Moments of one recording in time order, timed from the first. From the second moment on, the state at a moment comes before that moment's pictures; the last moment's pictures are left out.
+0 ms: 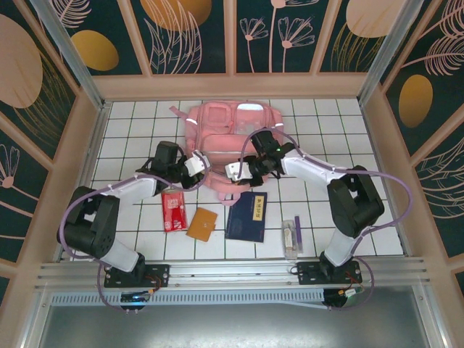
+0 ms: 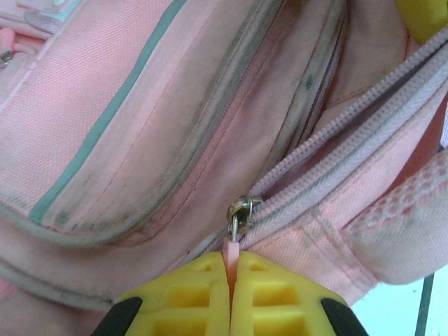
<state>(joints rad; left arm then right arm) -0.35 1.53 0.75 0.01 0.48 0.68 0.61 1.72 1.17 -0.51 -0.55 -1.27</state>
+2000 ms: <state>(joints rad) -0.19 1.74 0.94 0.16 0.31 0.36 0.68 1.69 1.34 -0.57 -0.51 -0.96</state>
